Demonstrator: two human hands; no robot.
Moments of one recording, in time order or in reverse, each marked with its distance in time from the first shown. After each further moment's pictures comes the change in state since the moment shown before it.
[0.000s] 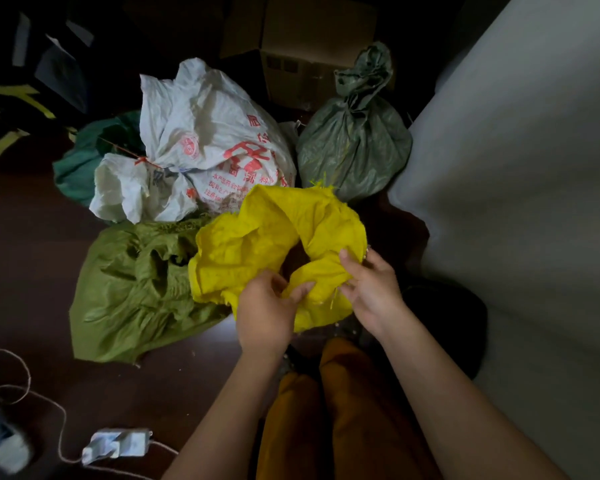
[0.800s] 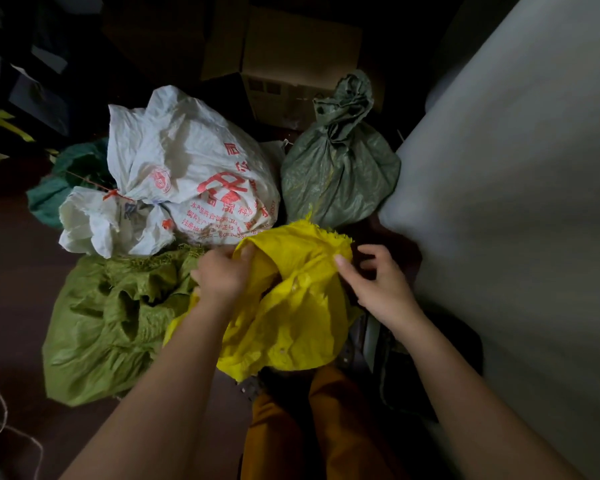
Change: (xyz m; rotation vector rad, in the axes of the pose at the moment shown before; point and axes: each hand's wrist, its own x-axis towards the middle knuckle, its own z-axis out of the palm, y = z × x) left_hand 0.126 0.047 0.006 -0.103 -0.070 -0.324; right_hand 0.064 -0.063 -0.035 -0.830 0.008 -0.301
